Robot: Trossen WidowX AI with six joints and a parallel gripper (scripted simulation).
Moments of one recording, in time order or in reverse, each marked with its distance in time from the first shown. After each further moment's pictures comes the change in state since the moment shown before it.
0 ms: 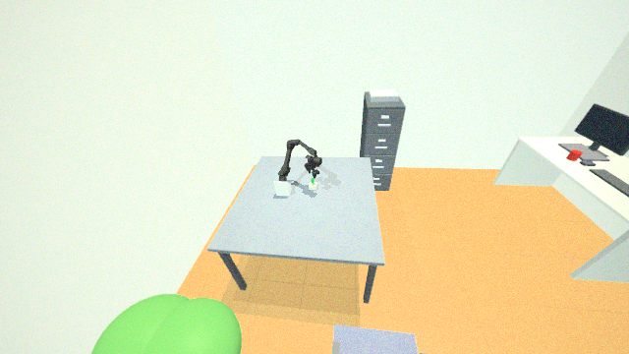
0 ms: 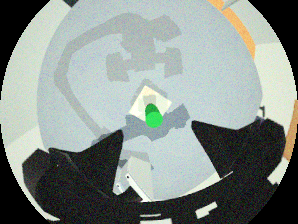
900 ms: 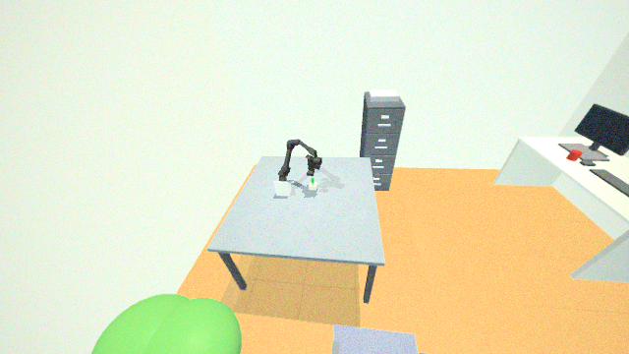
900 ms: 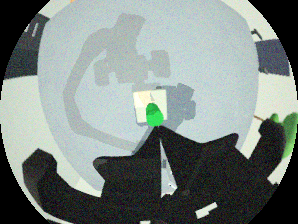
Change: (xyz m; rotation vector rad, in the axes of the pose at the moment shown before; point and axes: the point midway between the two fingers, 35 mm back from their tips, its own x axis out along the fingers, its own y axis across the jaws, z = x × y) arm -0.001 0.002 -0.001 0.651 0.006 0.002
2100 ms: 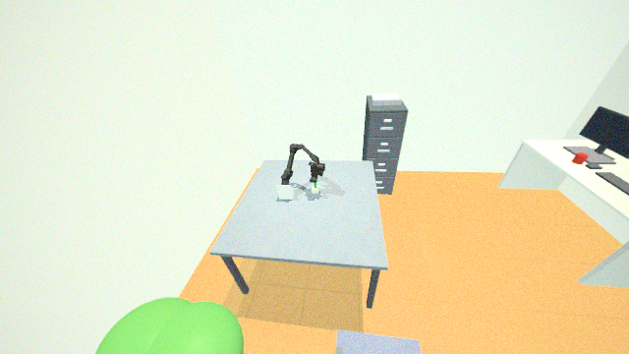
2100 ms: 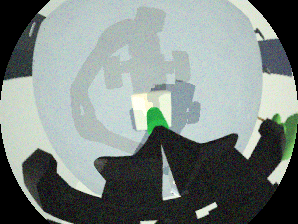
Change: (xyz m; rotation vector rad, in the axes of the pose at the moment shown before) arm 0.036 0.001 0.001 0.004 -0.003 0.002
